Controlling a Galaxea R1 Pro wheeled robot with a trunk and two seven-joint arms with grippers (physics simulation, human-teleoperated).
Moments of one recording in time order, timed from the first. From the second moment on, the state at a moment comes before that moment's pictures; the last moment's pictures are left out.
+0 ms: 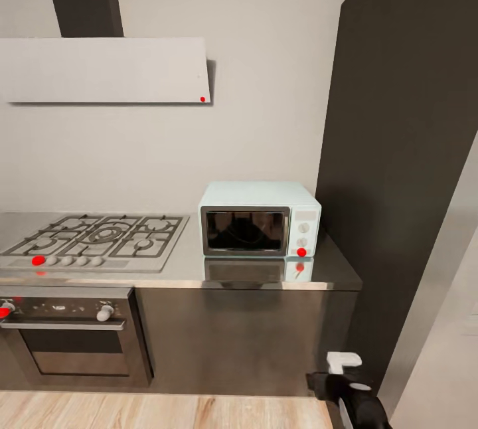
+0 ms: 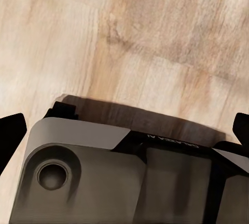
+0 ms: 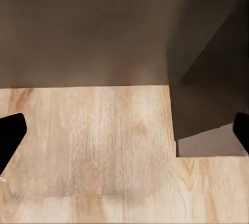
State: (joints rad) left arm -0.23 0.00 -0.39 0.00 0.71 -0.03 -0.11; right arm -0.16 0.08 -0.11 -1.16 0.14 0.59 0.03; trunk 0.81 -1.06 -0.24
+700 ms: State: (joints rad) left arm -0.23 0.00 -0.39 -0.01 0.70 -0.03 -0.11; right arm -0.67 0.11 -0.12 -1.36 0.14 0.90 0.06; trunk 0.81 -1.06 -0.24
